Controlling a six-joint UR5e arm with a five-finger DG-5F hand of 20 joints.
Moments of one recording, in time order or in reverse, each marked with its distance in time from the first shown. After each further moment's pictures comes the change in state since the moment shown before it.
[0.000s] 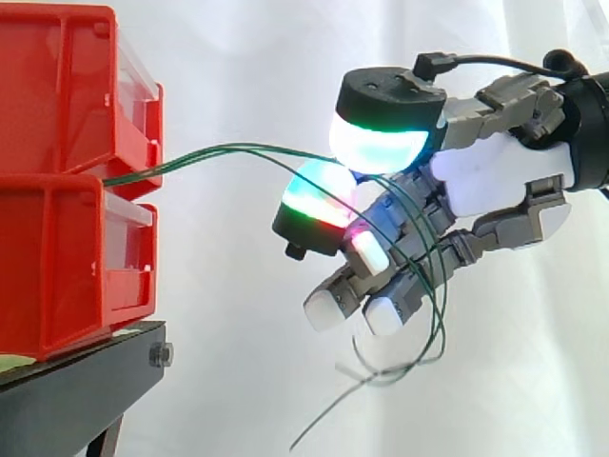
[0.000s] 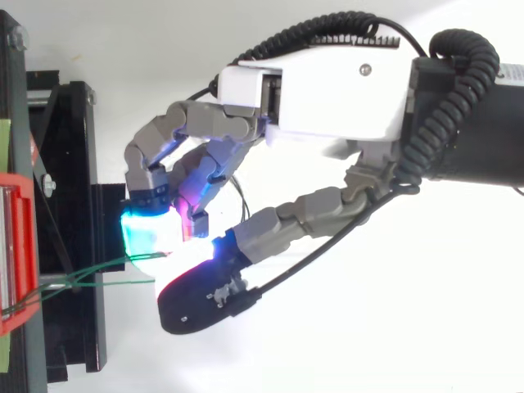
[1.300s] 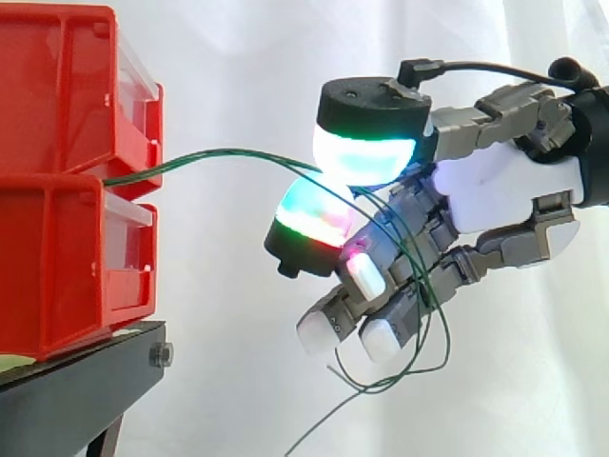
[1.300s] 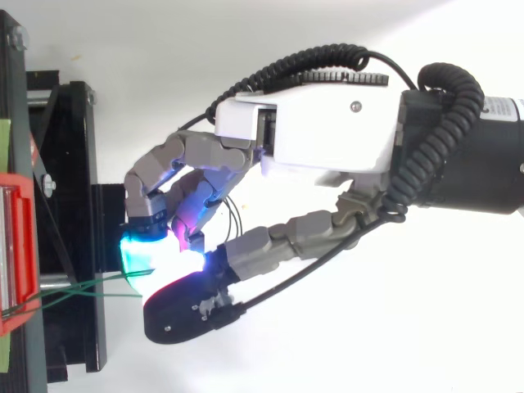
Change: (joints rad) arm 0.024 0.000 -0.036 0.045 0.020 0.002
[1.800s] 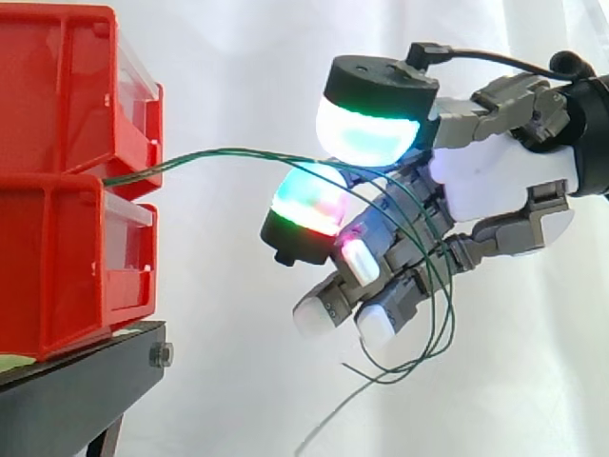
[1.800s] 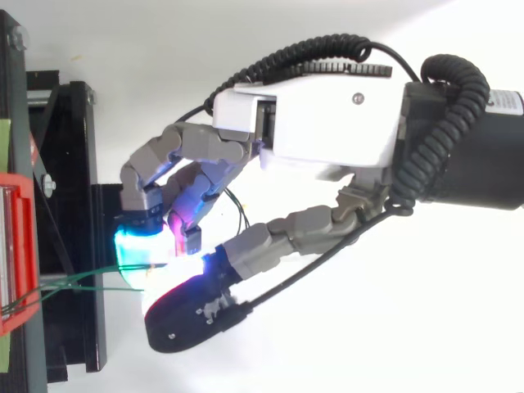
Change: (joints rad) arm -0.003 0.000 0.015 -0.008 0.005 -0.014
